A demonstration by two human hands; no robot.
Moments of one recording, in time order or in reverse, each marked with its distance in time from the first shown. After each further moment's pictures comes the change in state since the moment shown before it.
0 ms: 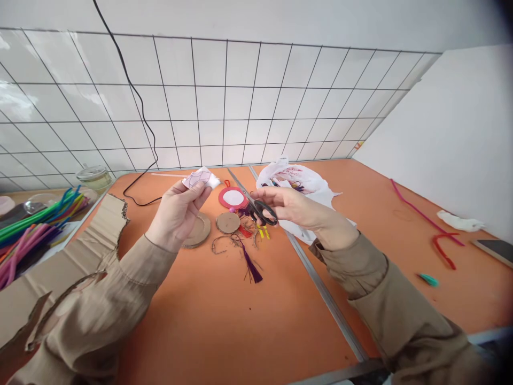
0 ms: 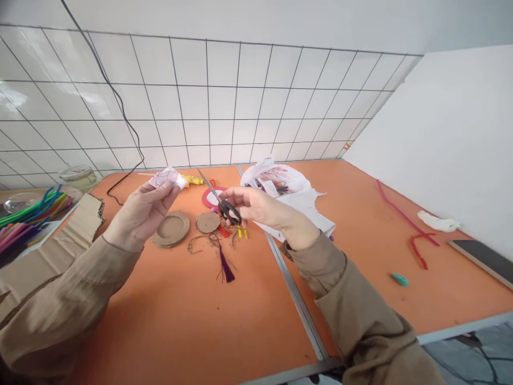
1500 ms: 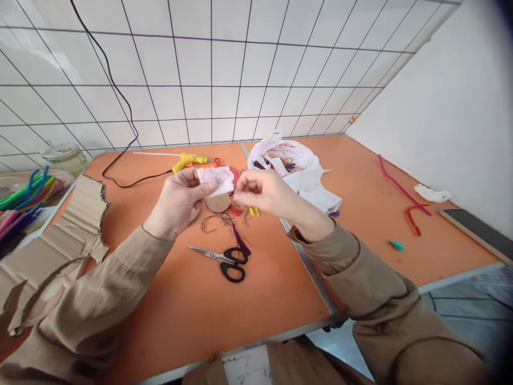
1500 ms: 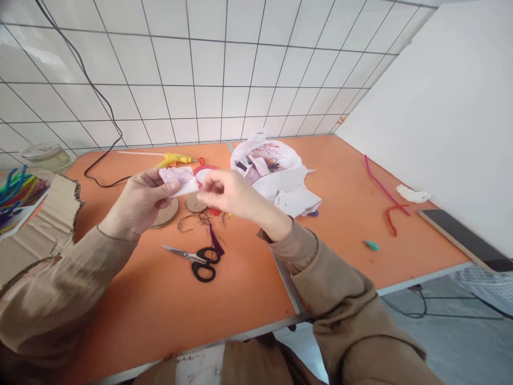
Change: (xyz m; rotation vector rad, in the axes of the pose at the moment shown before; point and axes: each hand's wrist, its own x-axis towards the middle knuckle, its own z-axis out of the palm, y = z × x) left_hand -0.009 -0.023 0.001 0.323 -0.270 -0.024; right_hand 0.001 -0.006 0.042 -0.330 0.237 -0.089
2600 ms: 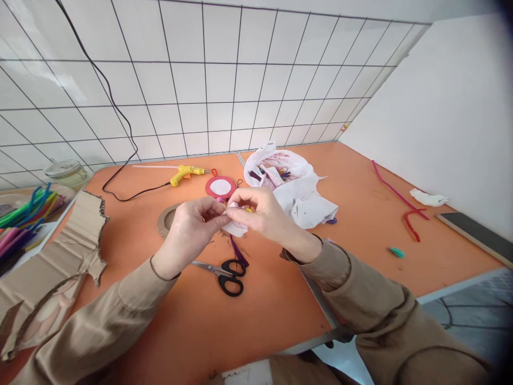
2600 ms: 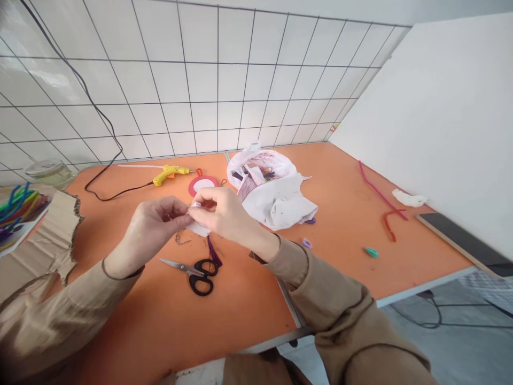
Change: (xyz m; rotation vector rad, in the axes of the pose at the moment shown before) left_hand -0.024 0.000 0.020 0.582 -0.049 0.090; right_hand -0.009 -0.010 0.013 0.101 0.133 -0.113
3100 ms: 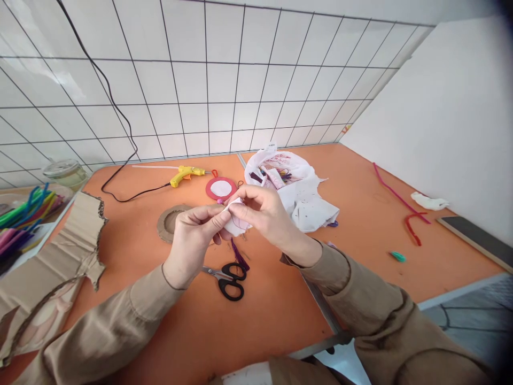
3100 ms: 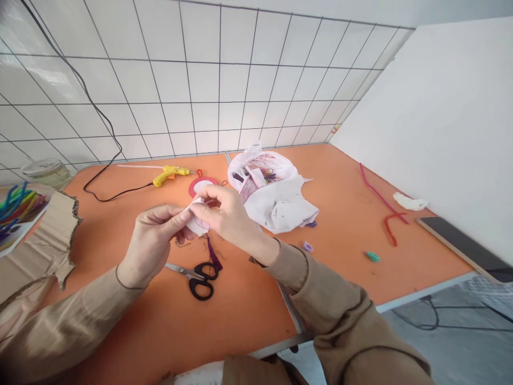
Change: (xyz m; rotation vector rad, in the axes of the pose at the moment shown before) left_hand -0.008 -0.009 0.014 -0.450 0.050 -0.113; right_hand 0.003 -0.003 0.002 0.117 0.082 0.017
